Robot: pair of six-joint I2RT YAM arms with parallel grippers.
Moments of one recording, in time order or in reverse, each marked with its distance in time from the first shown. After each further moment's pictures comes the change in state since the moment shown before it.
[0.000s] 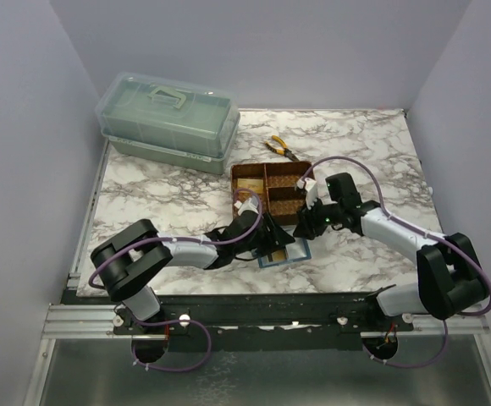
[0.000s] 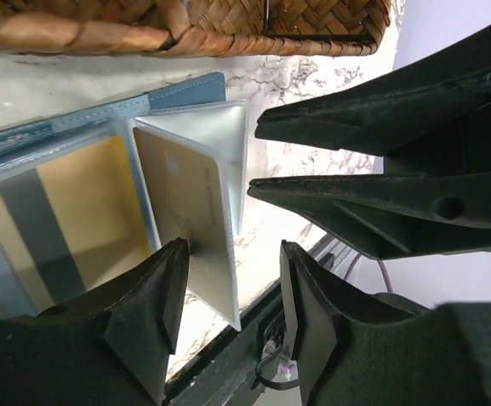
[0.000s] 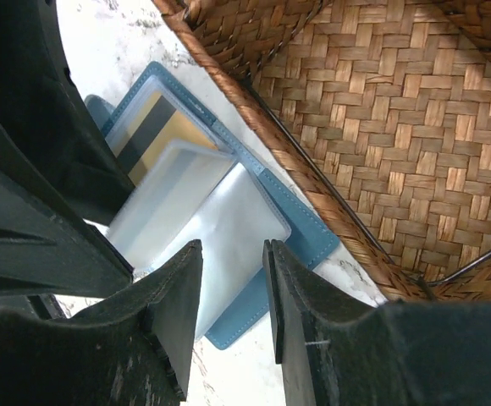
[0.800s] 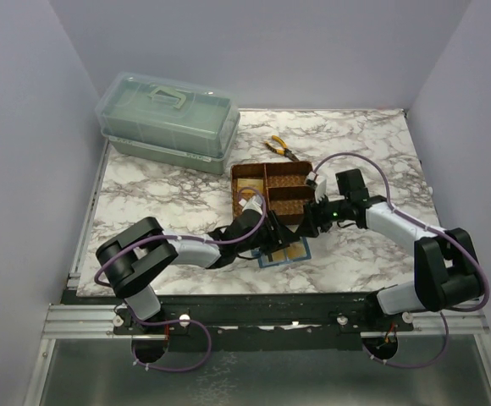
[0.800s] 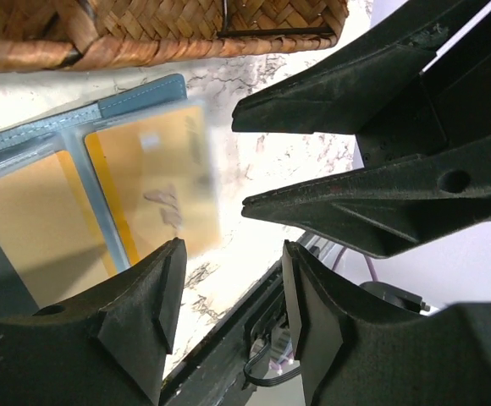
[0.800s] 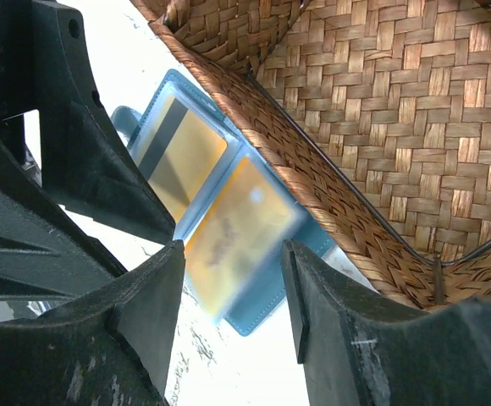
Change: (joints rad) left arm 0.000 0.053 0.027 0.080 0.047 0.012; right arm -0.107 0.043 0.035 -0.055 -0.154 0.077
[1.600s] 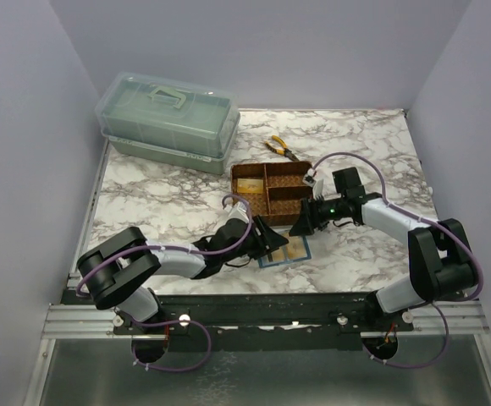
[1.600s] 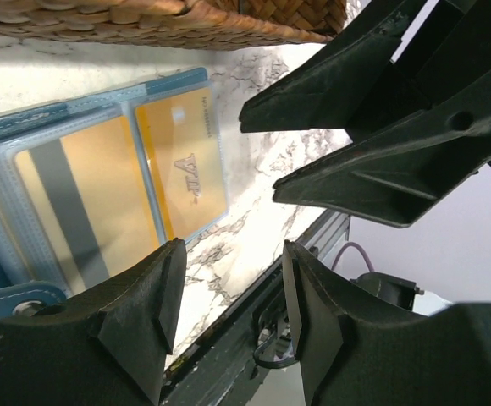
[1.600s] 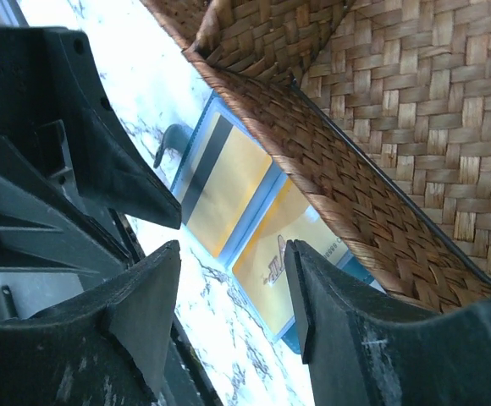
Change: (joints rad) left arm 0.000 -0.134 -0.167 0.098 -0.058 -0.010; right arm -0.010 0.069 0.029 0.010 -0.127 0.126
